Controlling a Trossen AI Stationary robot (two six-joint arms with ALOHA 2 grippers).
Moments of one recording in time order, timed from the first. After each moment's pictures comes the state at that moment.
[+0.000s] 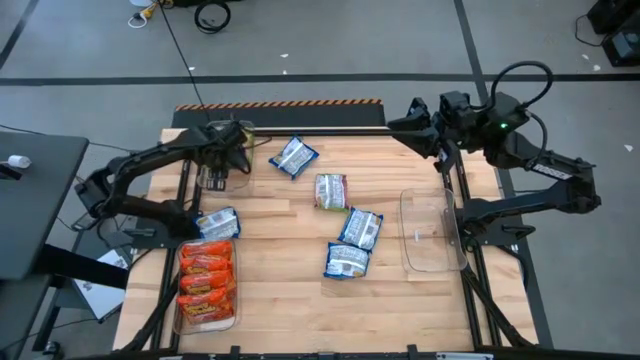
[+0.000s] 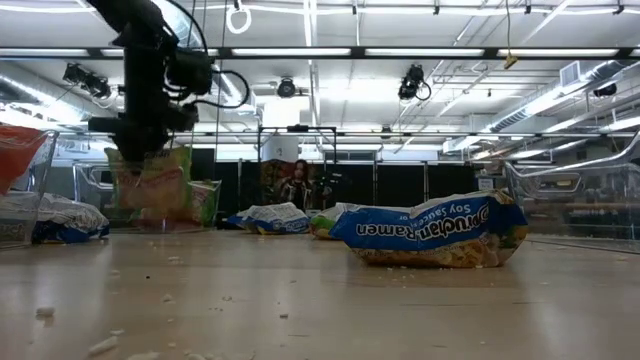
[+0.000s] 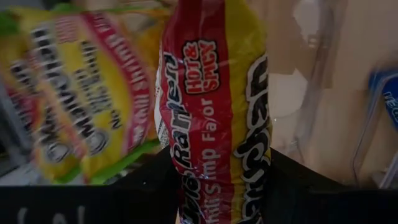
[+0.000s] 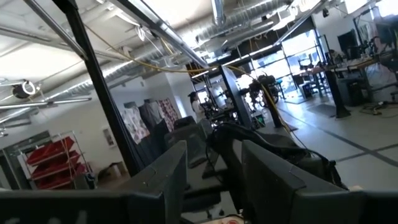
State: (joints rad) left arm 0.73 1.29 0.89 -0.99 -0.32 0.81; right arm -0.26 0.95 1.19 0.07 -0.34 0.44
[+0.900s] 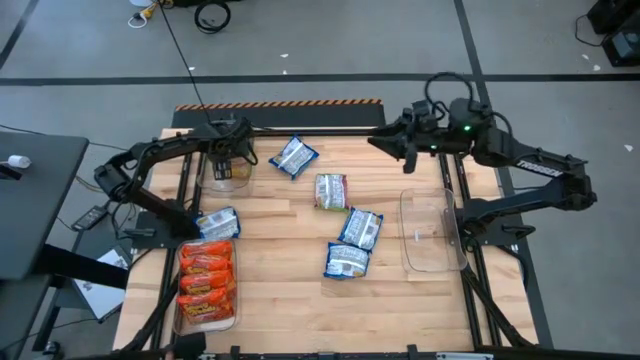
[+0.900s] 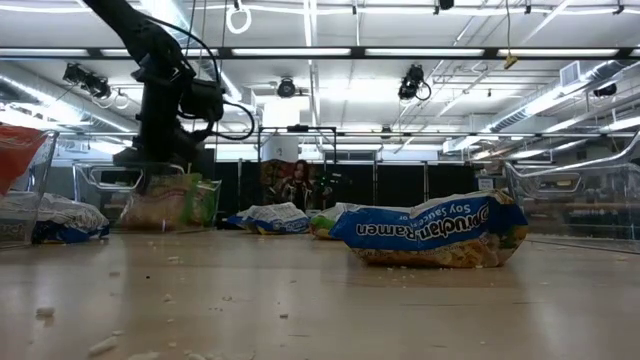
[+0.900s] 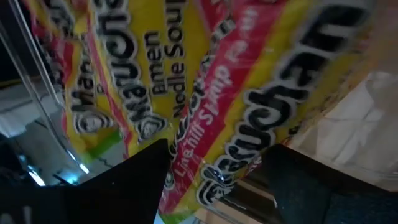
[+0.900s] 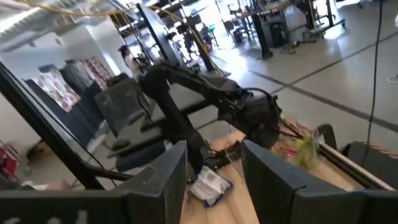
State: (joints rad) left arm 0.80 1.47 0.89 -0.82 -0.57 0.68; right arm -0.27 1.02 1.18 -0.20 -0.15 0.40
